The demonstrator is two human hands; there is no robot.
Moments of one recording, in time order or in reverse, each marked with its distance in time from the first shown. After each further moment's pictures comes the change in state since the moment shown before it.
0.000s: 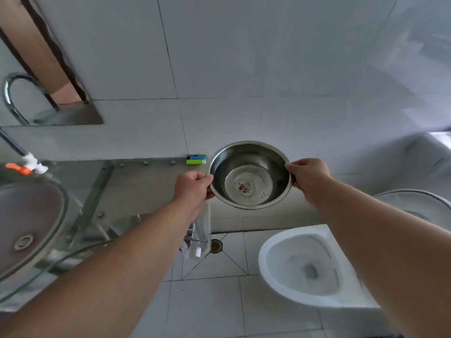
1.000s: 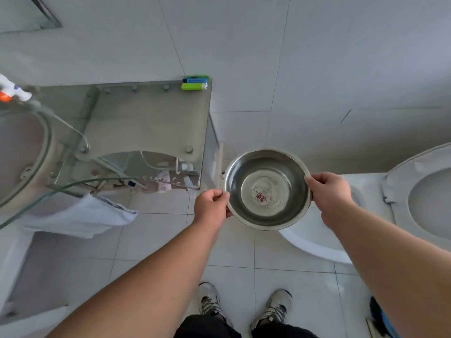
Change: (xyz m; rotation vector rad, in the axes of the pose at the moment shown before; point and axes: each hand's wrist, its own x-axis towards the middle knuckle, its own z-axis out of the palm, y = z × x) left_hand -0.051 -0.236 0.058 0.016 0.141 -0.326; right_hand 0.039 0.241 0.031 -0.119 -0.128 0.217
